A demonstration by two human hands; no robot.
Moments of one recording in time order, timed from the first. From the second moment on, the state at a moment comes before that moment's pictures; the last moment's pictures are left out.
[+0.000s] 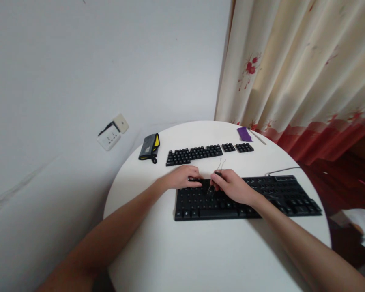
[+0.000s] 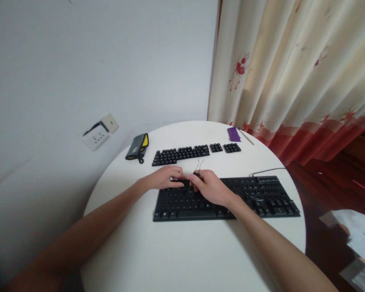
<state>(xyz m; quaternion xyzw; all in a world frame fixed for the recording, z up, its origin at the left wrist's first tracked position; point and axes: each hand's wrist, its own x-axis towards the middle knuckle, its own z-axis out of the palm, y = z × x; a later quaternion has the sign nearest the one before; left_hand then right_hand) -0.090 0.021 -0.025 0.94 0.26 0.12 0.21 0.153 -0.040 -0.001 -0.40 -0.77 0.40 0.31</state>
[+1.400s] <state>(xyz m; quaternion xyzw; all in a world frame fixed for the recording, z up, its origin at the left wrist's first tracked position) -0.049 -0.030 -0.015 0.93 0.28 0.24 0.01 0.140 -0.036 -0.022 -0.48 -0.69 0.36 0.41</state>
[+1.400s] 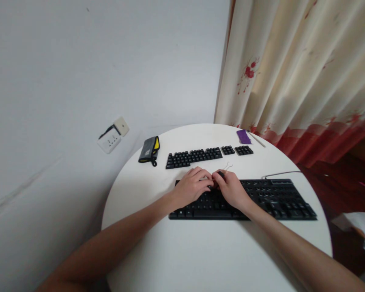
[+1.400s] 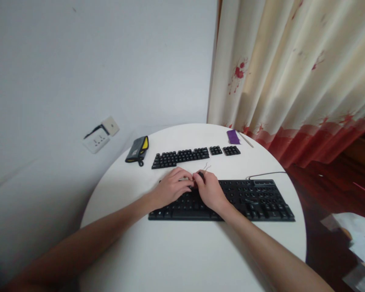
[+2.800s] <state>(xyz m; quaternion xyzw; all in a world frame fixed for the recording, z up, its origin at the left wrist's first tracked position) -0.089 0.050 -0.039 0.79 0.56 0.26 -0.02 0.143 -0.033 -0.021 -0.49 -0.64 0.41 0.43</state>
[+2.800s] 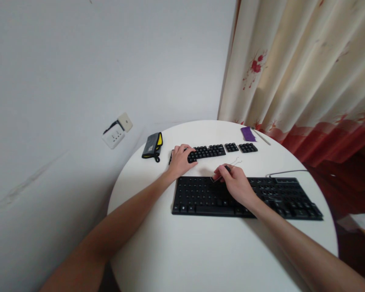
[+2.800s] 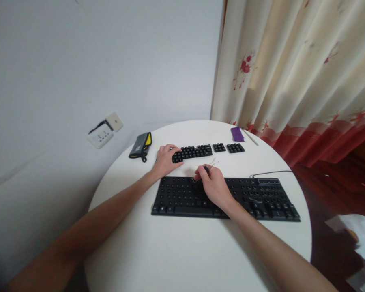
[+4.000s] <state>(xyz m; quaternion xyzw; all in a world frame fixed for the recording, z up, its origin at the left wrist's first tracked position) -0.106 0.046 -0.039 0.78 0.57 0.23 -0.02 0.147 -0.030 -0.018 -0.49 -0.64 0.43 0.42</state>
